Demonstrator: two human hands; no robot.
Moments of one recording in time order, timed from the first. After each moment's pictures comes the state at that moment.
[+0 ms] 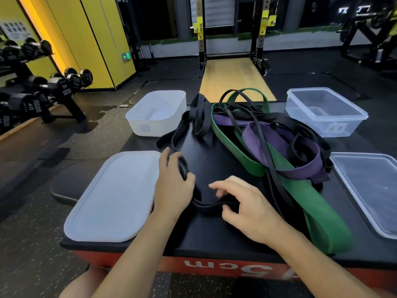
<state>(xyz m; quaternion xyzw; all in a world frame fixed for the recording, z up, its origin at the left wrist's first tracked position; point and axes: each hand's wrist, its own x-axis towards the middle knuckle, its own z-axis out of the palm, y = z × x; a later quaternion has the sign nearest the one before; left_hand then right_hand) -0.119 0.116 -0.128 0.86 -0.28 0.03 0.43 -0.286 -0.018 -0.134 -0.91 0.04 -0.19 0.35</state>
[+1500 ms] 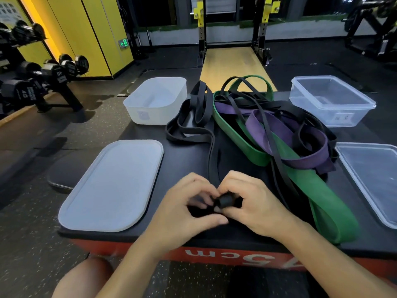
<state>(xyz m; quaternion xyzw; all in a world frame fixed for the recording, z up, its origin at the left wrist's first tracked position) -0.180 0.171 -0.113 0.71 -0.48 -0.15 0.50 -0.286 -0.016 -0.133 -0.91 -0.03 -0.21 0.36</state>
